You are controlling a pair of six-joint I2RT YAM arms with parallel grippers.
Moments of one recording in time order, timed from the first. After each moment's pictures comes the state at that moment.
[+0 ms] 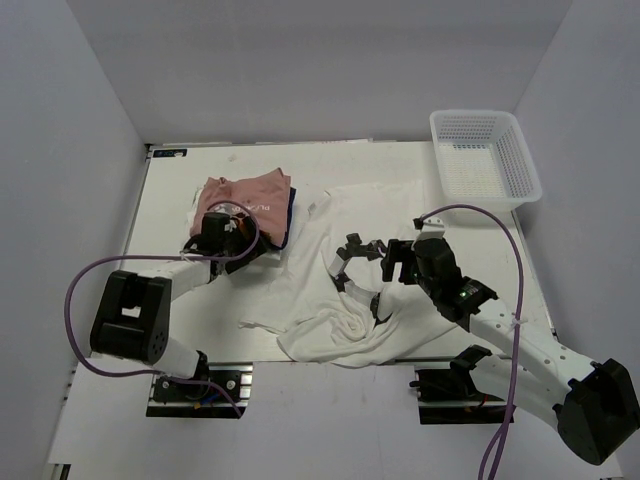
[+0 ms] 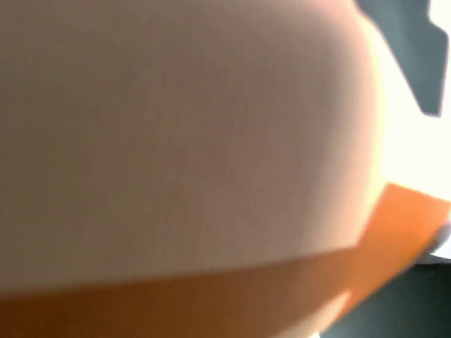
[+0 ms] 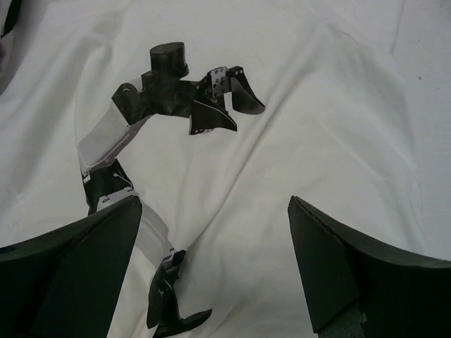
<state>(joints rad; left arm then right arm) -0.20 1.47 0.62 0.08 0.17 -0.67 0.62 0.91 0.51 -0.17 0.25 0.39</state>
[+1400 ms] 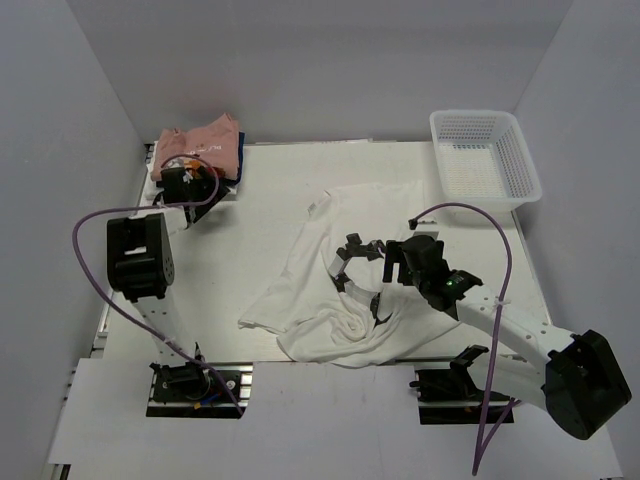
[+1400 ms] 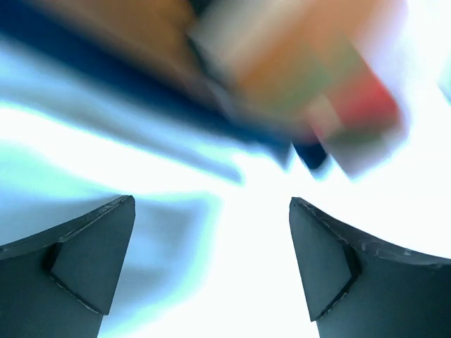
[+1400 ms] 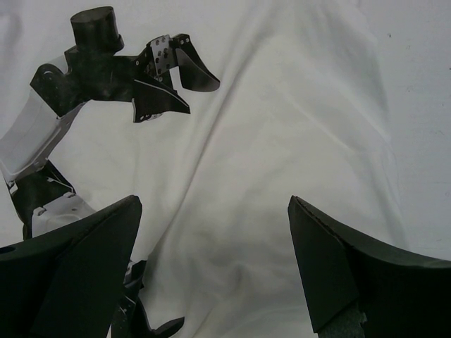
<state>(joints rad) 0.12 1.99 1.17 0.22 0.19 -0.61 0.62 1.07 0.55 -0.22 0.36 0.42</state>
